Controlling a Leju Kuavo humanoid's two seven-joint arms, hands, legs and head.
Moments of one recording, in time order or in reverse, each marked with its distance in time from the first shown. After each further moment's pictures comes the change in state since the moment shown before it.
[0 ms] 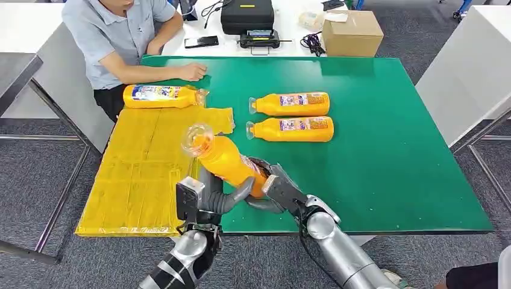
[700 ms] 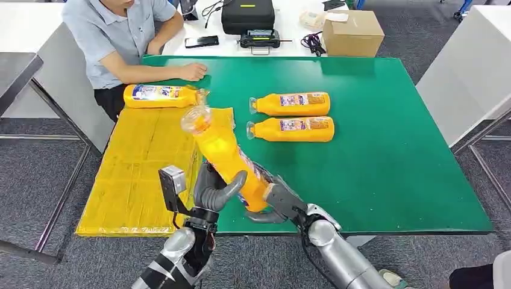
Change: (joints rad) left arm 0.038 0.018 0.059 -0.098 0.172 -0.169 0.114; right arm 0.048 -0.018 -0.023 0.064 -0.015 -0.027 0.004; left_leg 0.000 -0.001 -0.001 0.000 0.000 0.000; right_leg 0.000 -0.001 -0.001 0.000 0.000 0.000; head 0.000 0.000
